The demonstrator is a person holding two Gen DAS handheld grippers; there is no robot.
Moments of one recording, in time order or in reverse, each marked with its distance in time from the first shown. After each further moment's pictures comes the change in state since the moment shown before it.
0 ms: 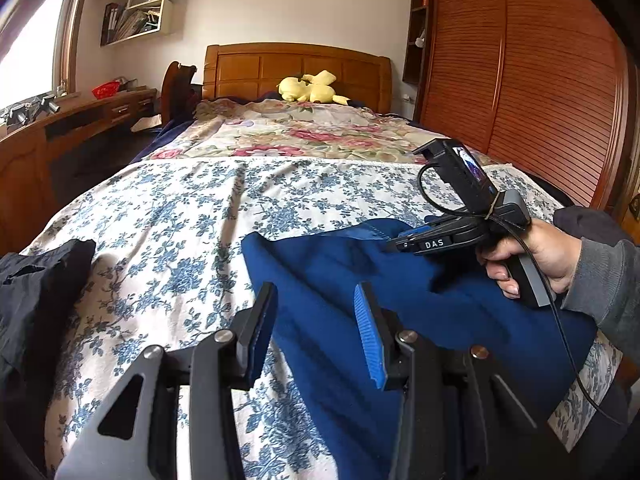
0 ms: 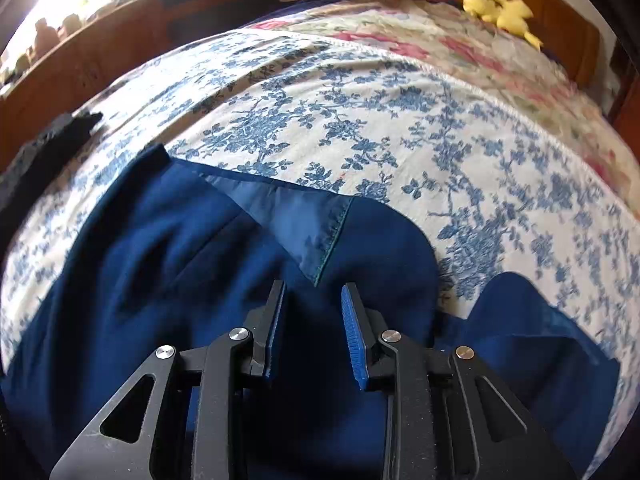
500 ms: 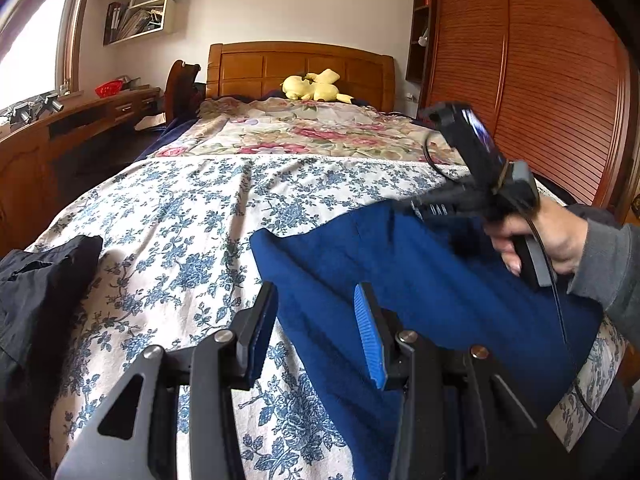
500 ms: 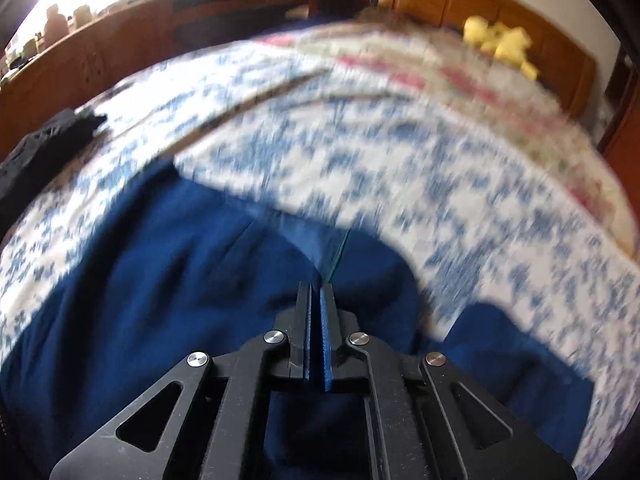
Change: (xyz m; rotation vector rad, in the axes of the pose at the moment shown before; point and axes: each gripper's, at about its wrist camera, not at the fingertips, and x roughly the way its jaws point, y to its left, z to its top) left arm -0.004 0.005 -0.004 0.000 0.006 0.013; right arm -0.023 0.017 0.014 -0.083 -0.100 -0.088
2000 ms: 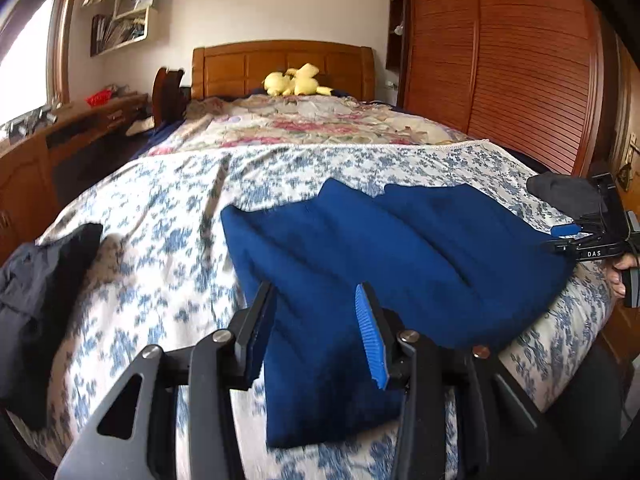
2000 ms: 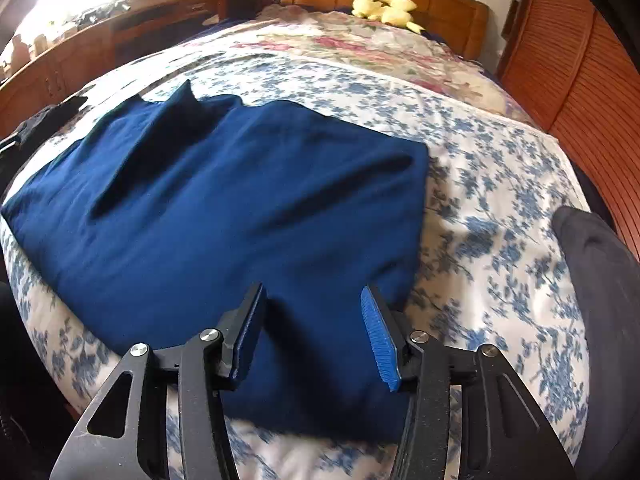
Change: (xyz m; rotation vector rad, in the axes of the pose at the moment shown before) left arm -0.059 -0.060 -0.040 0.043 0.036 -0.012; right arm -0.194 -0.077 -0.247 0.205 0.038 -0.190
